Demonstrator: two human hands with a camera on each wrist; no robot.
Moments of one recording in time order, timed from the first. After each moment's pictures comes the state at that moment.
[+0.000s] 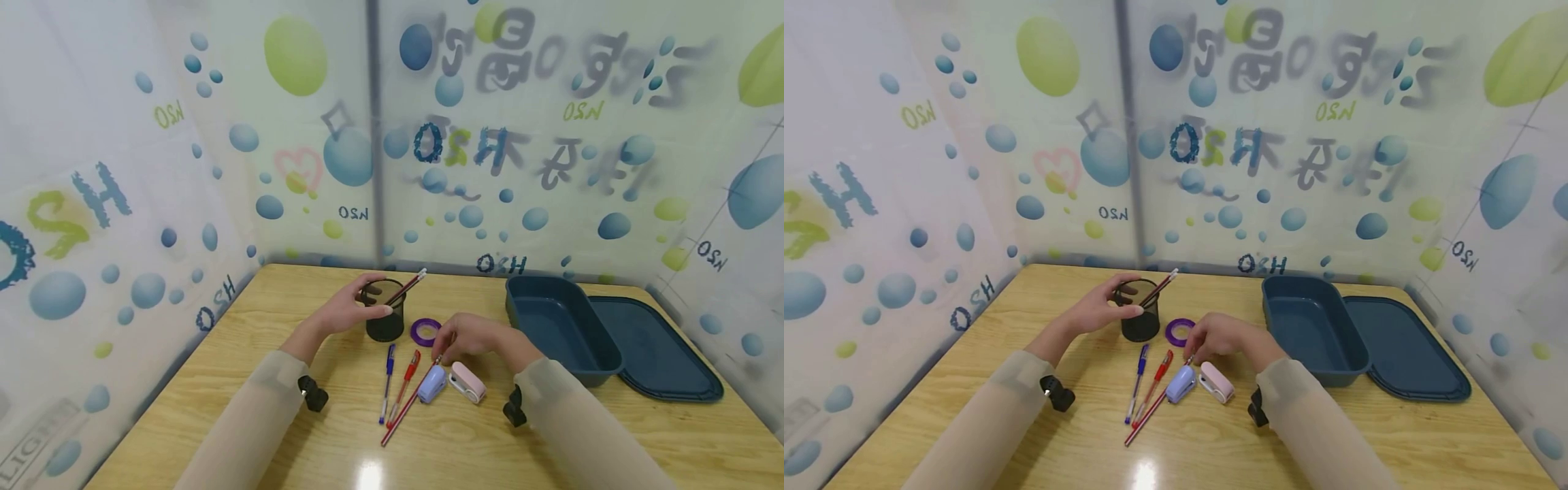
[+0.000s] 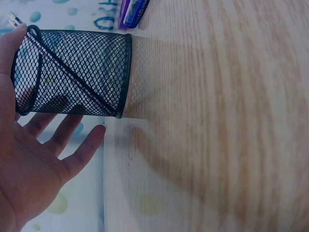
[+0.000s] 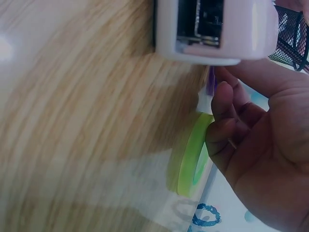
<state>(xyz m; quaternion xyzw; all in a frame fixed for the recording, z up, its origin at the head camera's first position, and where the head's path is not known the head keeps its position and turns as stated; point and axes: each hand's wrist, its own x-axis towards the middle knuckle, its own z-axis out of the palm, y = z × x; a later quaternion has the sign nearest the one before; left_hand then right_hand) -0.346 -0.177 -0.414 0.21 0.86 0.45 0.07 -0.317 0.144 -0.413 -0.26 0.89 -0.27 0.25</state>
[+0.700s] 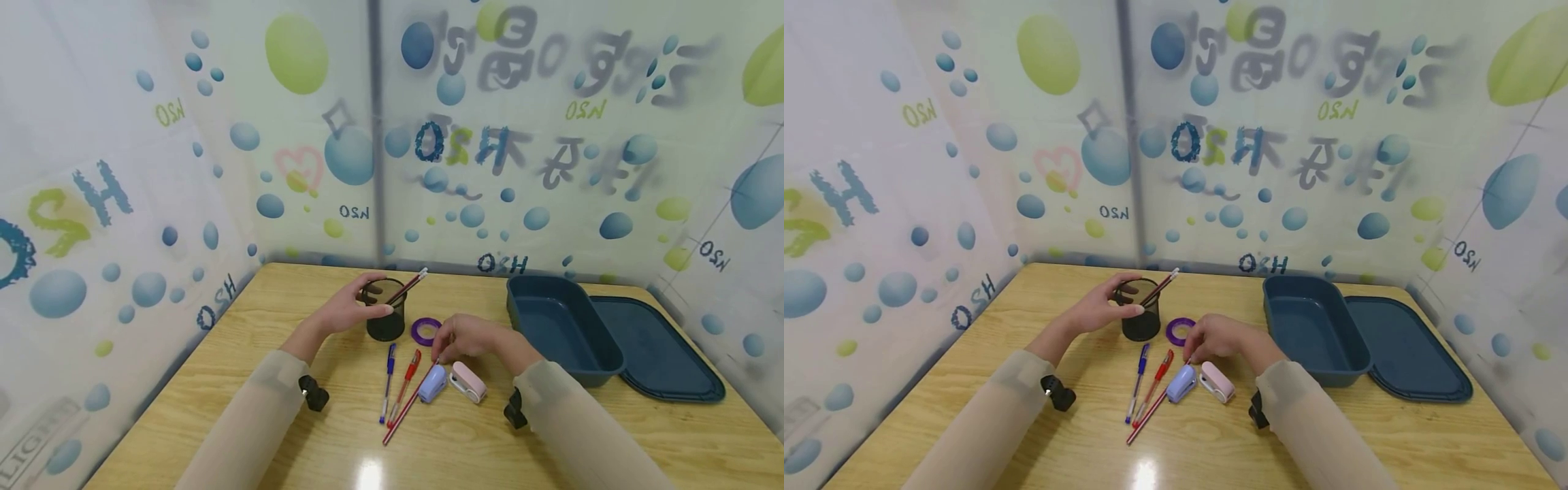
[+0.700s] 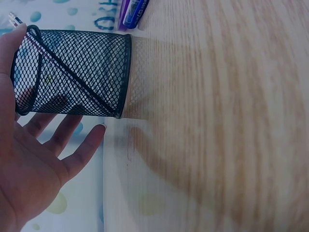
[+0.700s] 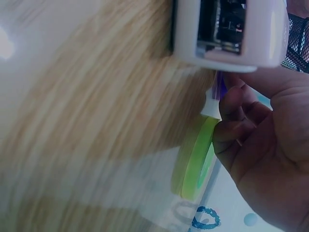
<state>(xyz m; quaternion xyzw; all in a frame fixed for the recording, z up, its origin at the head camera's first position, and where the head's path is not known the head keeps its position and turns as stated) -0.347 -0.179 -0.415 0.22 0.86 0.45 0.07 -0.319 0.140 -0.419 -0.29 0.89 -0.26 0.23</state>
